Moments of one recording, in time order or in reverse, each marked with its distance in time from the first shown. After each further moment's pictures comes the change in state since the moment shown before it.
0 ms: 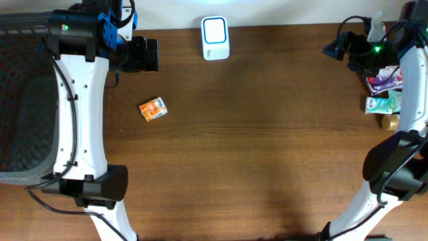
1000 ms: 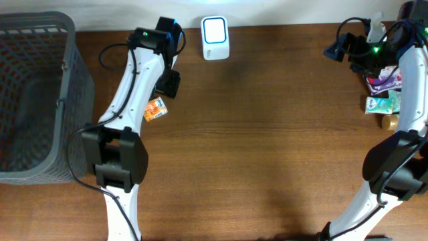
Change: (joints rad) left arm -0.134 0.191 -0.427 0.279 -0.275 0.145; right arm 0.003 0.000 0.000 -0.007 0.058 0.000
